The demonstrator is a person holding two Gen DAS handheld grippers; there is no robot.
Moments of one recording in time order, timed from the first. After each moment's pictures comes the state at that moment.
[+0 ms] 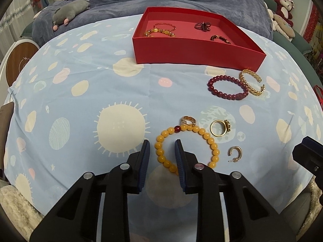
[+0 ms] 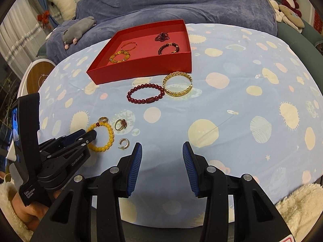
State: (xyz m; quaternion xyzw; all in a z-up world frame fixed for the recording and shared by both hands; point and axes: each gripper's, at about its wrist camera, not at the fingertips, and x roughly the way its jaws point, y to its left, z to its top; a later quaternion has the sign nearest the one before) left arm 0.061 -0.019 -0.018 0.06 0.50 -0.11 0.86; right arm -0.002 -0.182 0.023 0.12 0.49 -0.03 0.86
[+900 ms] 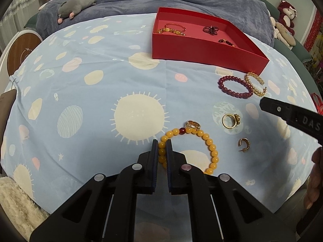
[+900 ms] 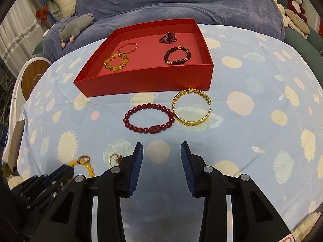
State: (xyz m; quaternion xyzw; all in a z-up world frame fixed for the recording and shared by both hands) left arm 0.053 0.012 -0.019 0.02 0.49 -0.11 0.86; right arm 0.075 -0.175 -0.001 0.11 0.49 -0.03 0.86
